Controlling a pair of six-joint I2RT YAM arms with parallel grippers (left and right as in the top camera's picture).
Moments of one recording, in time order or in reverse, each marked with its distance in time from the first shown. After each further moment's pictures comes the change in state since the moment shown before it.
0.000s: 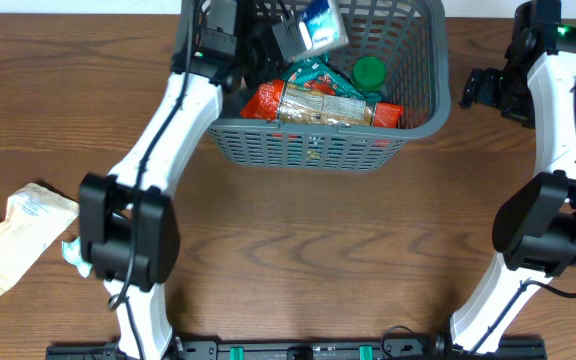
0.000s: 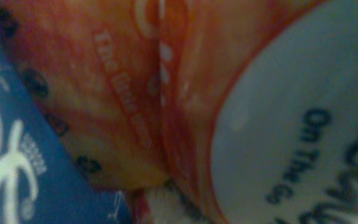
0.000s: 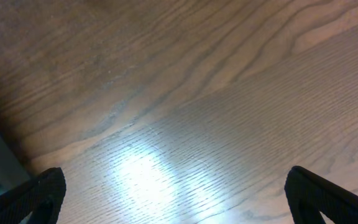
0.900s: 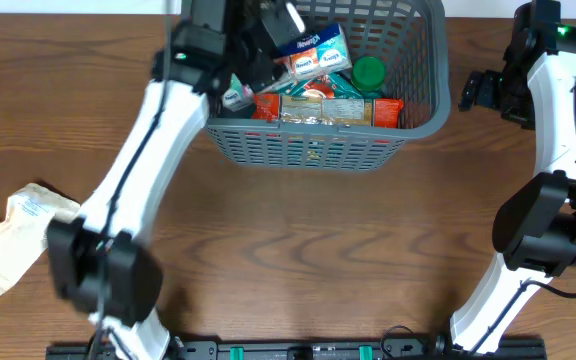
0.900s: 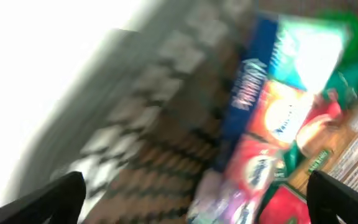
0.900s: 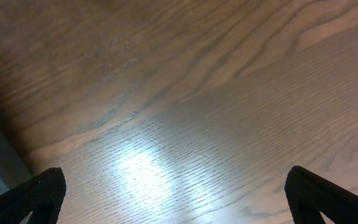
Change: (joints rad) left arm -0.003 -0.211 0.000 -0.101 -0.111 -0.206; right arm 0.000 0.000 0.000 -0.015 -0.008 -0.018
